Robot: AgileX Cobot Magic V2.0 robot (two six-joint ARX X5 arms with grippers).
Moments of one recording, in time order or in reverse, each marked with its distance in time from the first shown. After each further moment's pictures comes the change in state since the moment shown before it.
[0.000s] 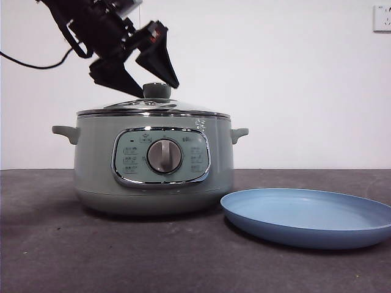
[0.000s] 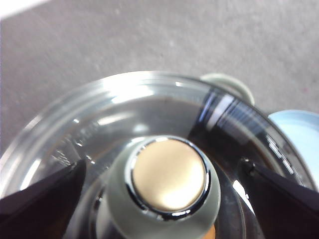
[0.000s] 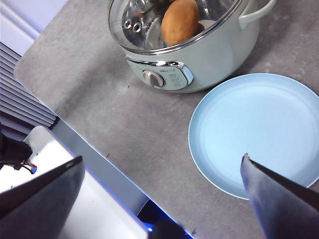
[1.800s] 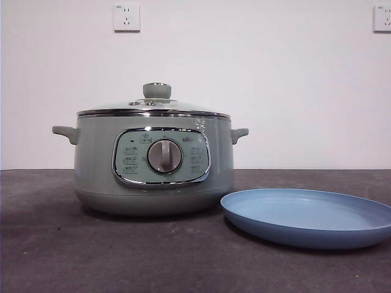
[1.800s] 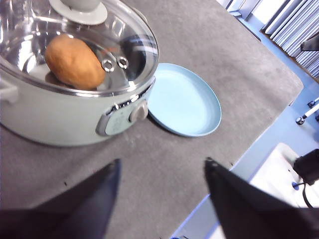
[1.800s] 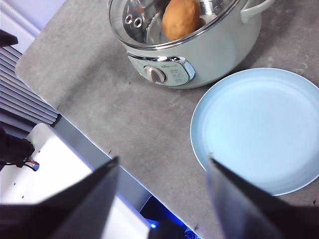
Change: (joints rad) left arm 0.311 -1.001 -0.564 -0.457 0.409 -0.116; right arm 0.000 -0.001 0.000 -0.016 -0.002 0.002
